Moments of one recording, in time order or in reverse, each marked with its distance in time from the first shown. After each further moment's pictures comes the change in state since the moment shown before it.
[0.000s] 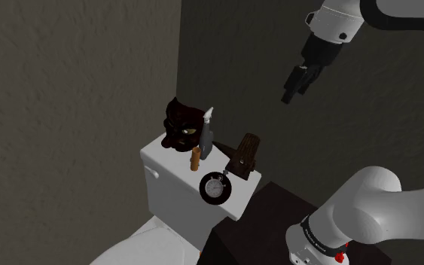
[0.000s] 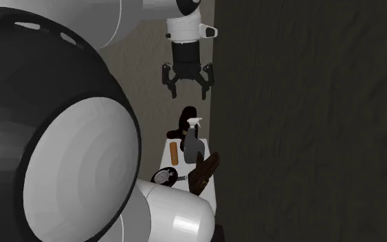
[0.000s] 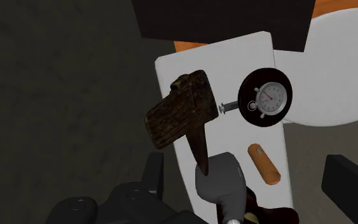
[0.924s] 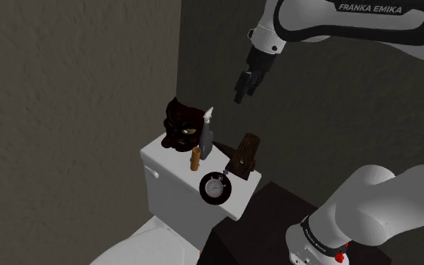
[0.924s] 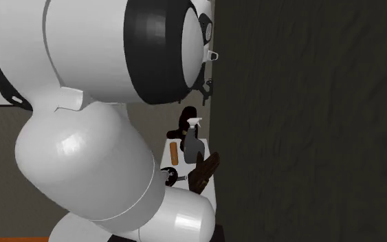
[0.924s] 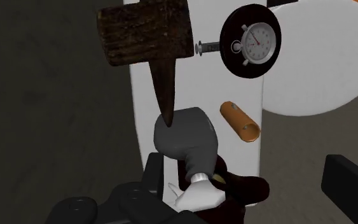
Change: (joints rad) arm 0.066 0.385 -0.047 0.076 0.086 0.302 -0.157
